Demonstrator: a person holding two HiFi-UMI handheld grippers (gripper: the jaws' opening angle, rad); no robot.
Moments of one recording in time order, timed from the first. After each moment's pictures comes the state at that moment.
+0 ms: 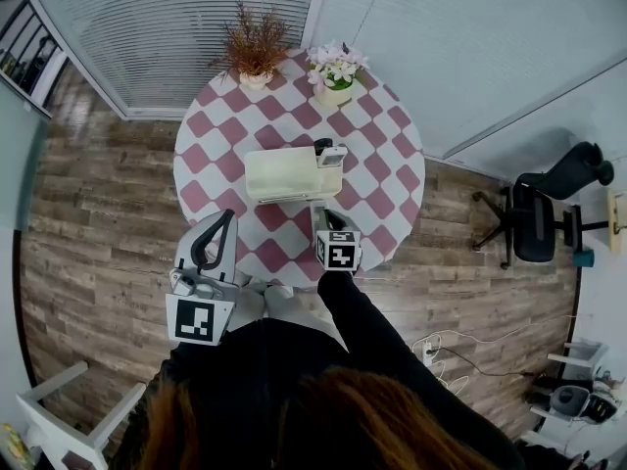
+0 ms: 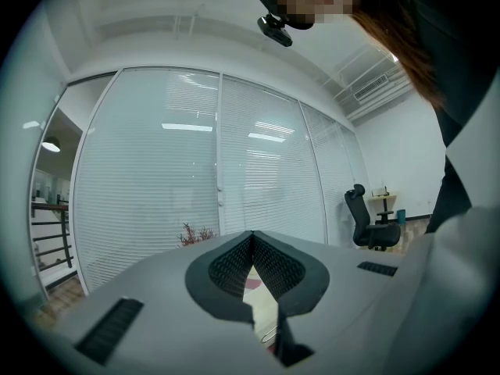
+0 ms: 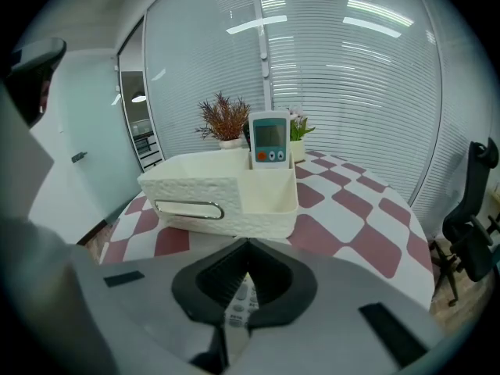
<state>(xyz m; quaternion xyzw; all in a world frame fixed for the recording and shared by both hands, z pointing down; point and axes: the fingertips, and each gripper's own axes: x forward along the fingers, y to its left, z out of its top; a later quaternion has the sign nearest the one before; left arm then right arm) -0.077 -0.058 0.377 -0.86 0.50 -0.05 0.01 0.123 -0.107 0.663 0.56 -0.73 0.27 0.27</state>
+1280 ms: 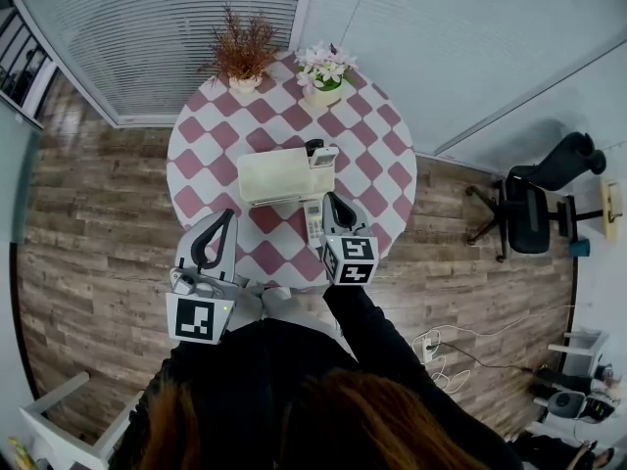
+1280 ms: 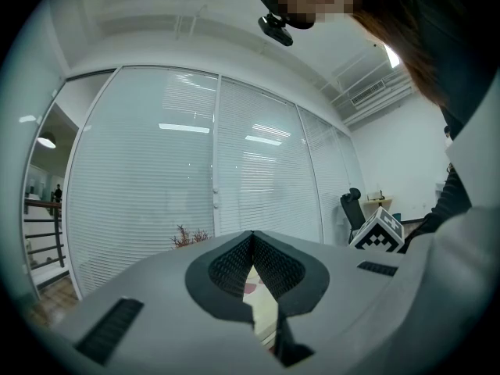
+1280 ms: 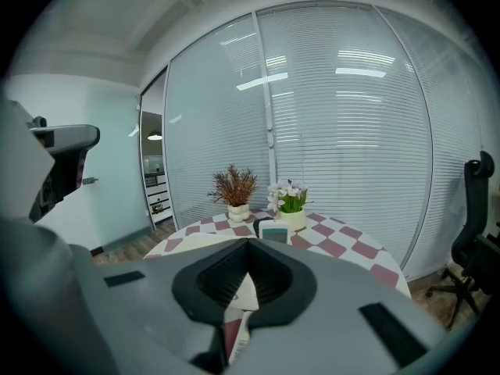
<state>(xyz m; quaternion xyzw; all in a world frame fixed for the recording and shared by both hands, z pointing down) -0.068 -0.063 0.374 -0.87 0.48 -0.04 0.01 0.120 -0.121 0.519 0.59 -0.78 0.15 0.14</state>
